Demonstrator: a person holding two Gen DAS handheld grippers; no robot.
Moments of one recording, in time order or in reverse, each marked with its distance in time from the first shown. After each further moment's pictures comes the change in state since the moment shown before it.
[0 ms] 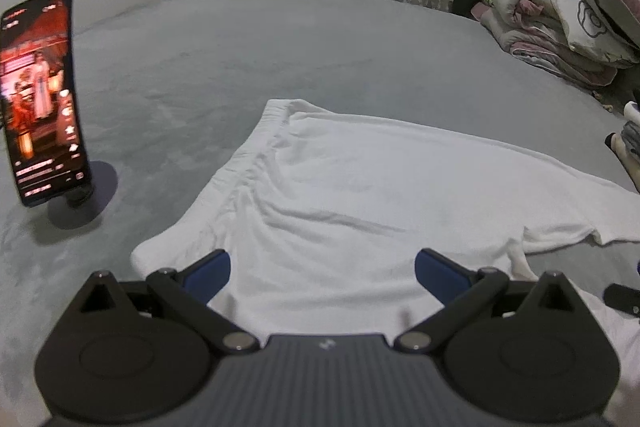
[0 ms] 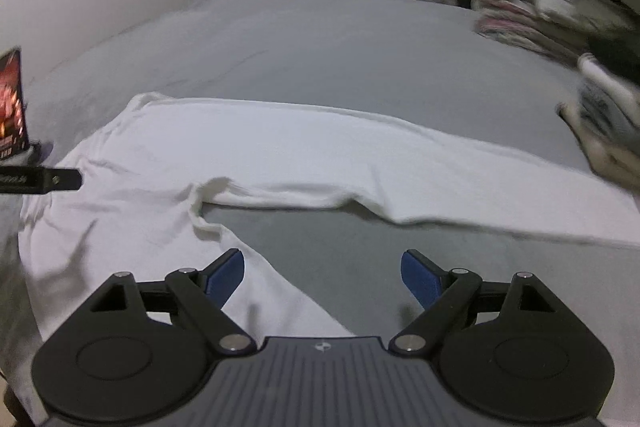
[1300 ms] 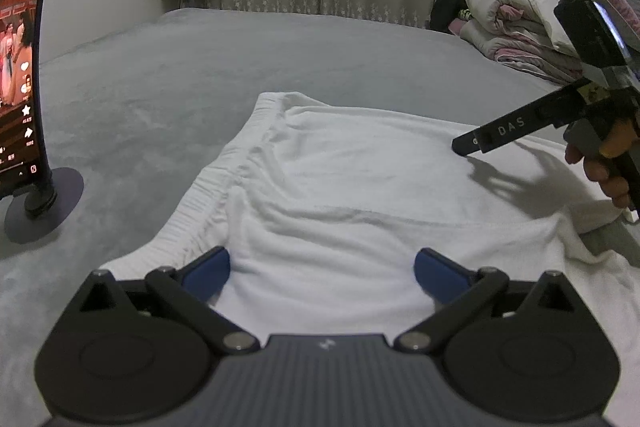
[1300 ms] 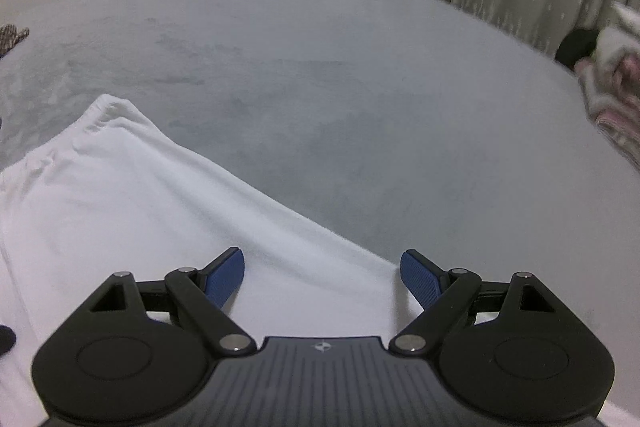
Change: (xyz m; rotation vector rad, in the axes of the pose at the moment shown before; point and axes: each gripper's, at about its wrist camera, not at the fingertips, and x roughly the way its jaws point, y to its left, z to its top) left arm 0.045 0.024 -0.031 0.059 -0.110 -0.049; right arm 0.188 0.045 0.133 -0.275 0.073 0.091
